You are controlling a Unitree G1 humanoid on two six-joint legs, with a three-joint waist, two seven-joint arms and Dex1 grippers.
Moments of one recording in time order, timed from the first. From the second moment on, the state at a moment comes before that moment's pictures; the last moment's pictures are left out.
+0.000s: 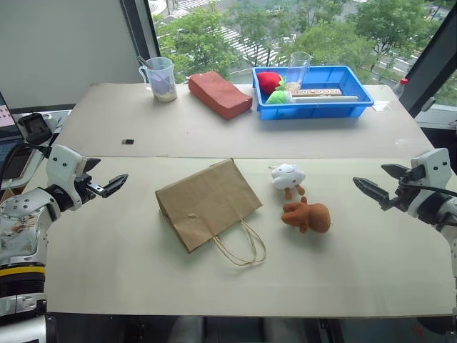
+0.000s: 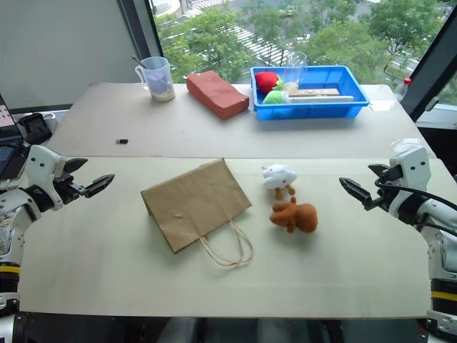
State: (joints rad) left arm -0.33 0.82 0.30 0.25 -0.31 0.27 -0.80; right arm -0.23 -0.82 -0.37 0.07 0.40 0.41 0.76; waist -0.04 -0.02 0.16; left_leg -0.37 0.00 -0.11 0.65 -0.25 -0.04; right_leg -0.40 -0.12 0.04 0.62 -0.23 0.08
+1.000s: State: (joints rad) left arm -0.59 0.65 -0.36 -0.06 -0.15 0.05 -1.27; right arm -0.12 -0.86 -0.17 -0.57 0.62 0.71 0.85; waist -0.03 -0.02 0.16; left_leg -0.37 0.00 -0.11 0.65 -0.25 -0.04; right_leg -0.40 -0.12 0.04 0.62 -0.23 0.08
